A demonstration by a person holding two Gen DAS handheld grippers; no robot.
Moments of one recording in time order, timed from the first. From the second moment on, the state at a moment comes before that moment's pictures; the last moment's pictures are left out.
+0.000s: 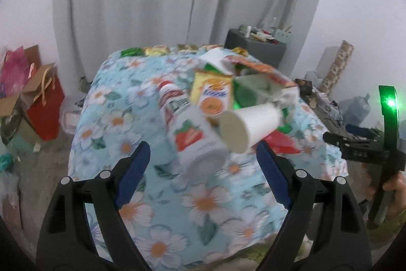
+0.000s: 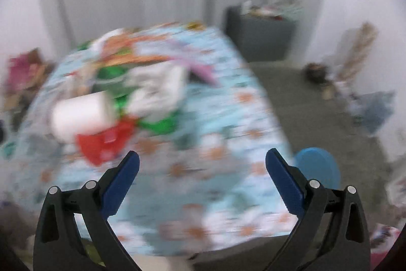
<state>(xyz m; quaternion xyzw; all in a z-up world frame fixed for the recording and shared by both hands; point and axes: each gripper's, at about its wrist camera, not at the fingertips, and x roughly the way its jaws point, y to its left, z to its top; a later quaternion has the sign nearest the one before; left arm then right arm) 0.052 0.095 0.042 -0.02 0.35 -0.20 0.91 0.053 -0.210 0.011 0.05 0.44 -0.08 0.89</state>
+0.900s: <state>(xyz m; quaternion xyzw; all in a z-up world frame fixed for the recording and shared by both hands) 0.061 0.092 0.004 -0.06 0.35 -0.28 0.89 0.101 -0.132 0.024 0.06 0.38 0.05 0.92</state>
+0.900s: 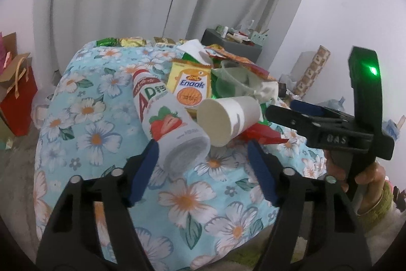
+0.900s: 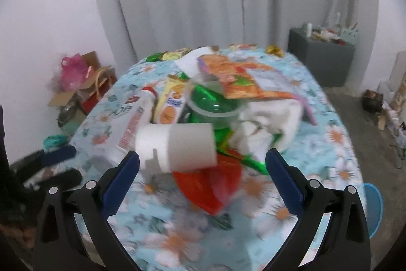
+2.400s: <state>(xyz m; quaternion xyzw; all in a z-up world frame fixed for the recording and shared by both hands) 0.070 0.112 0.000 -0.09 0.35 -0.26 0.89 0.101 -0.162 0.013 0.21 0.40 0.12 0.88</state>
